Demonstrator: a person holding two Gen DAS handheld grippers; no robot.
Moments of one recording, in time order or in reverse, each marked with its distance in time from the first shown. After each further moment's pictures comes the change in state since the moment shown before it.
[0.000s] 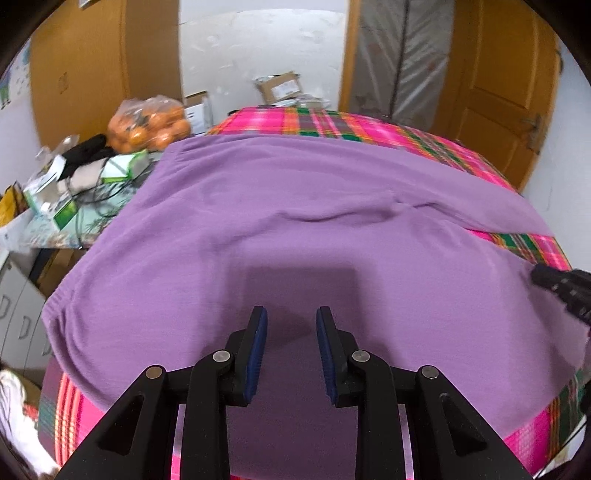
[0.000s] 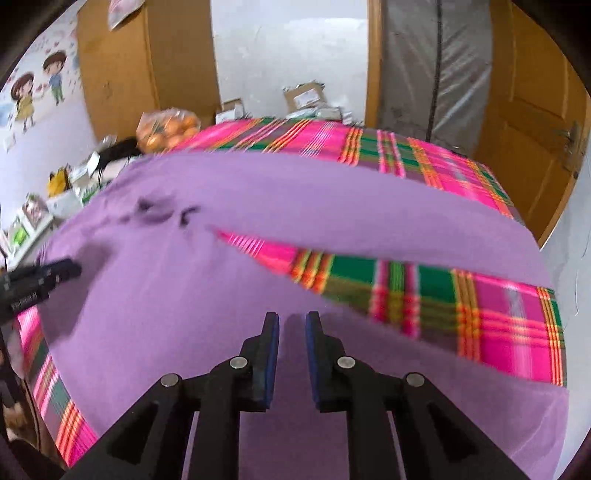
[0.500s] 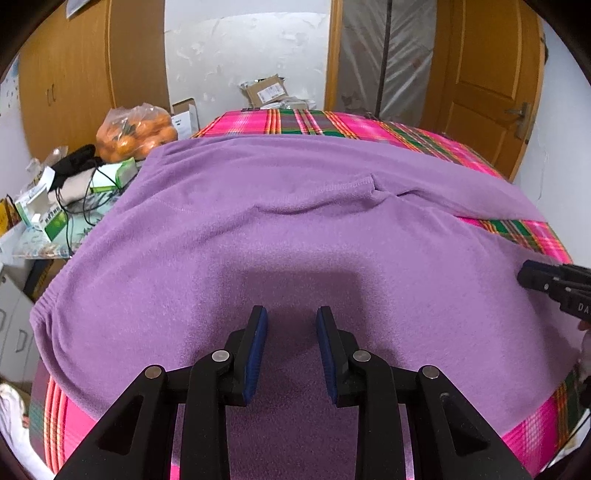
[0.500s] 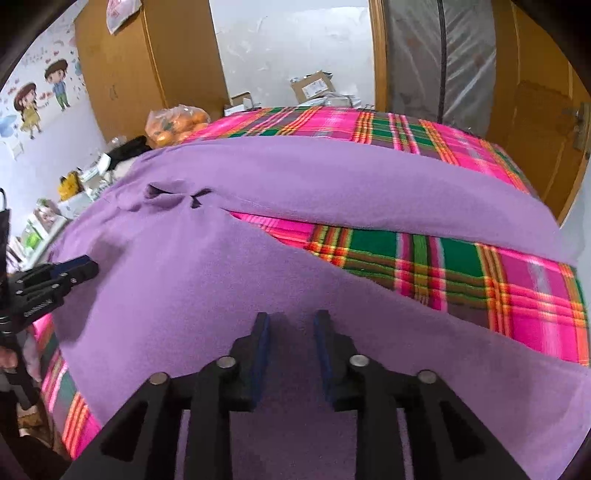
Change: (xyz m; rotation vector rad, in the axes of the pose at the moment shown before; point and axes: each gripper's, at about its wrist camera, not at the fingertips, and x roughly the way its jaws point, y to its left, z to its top) left arm 0.006 0.001 -0.005 0.032 -0.013 -0.027; right arm 0.001 -0.006 -0.020 0.043 0.012 0.098
